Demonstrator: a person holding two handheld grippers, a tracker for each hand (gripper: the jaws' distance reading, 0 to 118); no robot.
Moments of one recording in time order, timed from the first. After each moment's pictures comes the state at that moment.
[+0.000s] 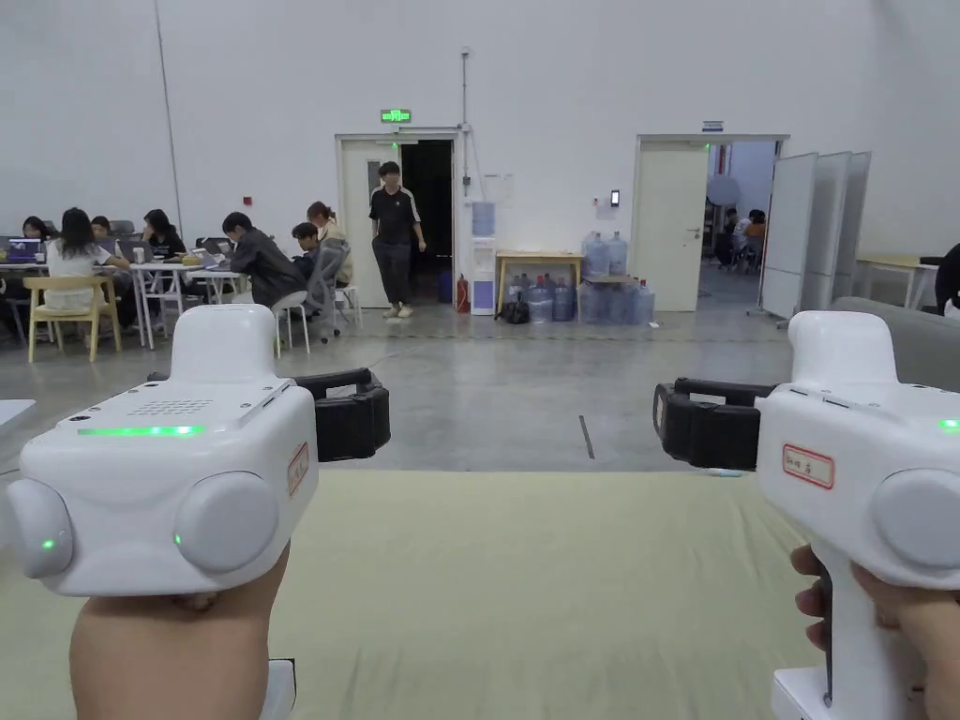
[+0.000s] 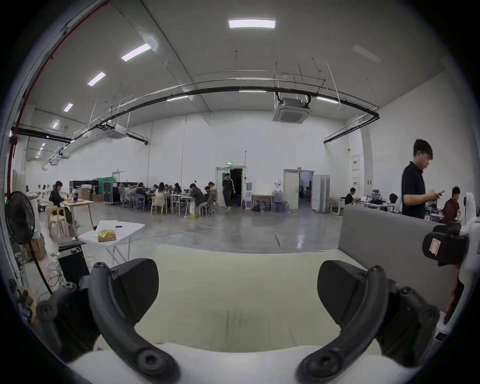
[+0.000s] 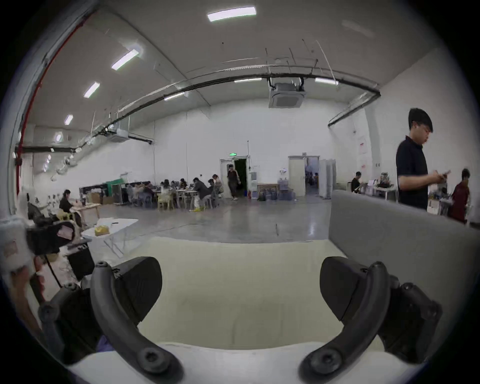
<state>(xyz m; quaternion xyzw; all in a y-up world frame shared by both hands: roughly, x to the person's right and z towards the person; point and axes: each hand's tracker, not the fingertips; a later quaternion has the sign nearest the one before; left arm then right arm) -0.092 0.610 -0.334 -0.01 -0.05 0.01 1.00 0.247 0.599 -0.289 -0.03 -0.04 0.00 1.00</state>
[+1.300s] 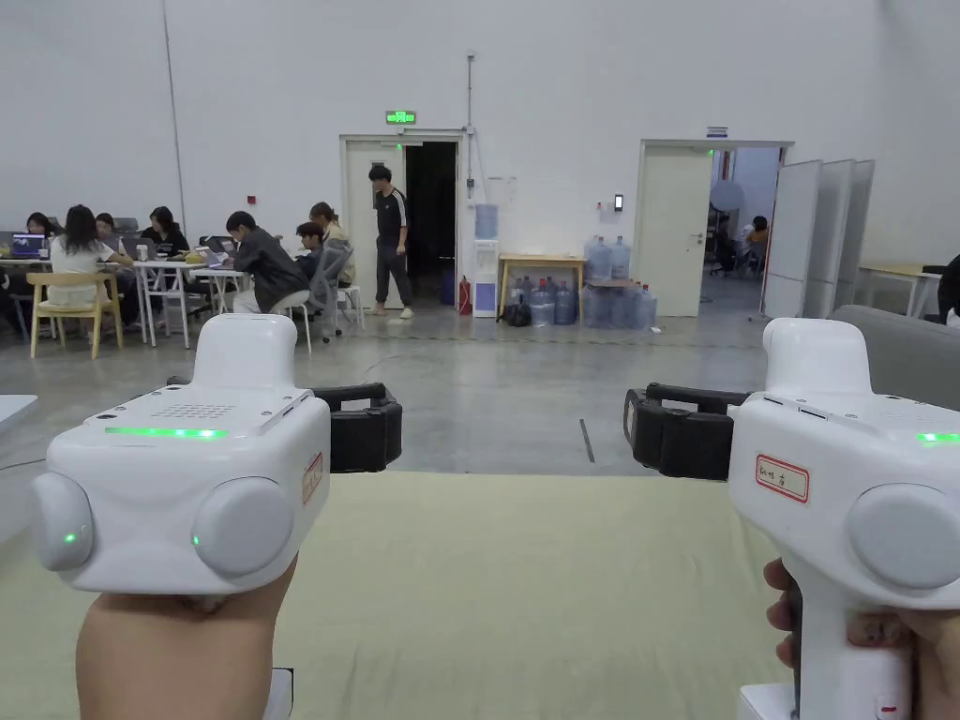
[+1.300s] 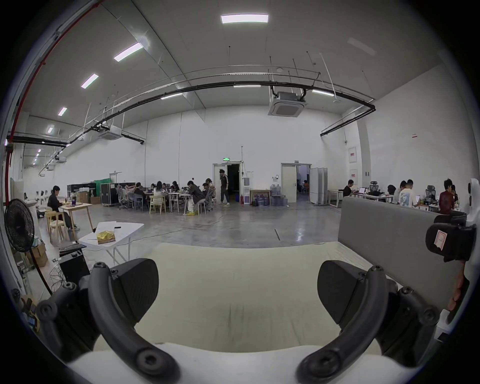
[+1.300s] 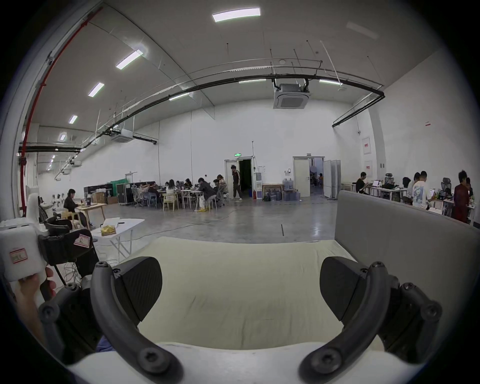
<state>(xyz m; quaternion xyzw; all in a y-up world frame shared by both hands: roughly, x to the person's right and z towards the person) -0.087 0.606 -0.339 -0.03 -0.06 -0.01 1.00 0.233 0.606 -0.270 -0.03 0.00 -0.02 1.00</state>
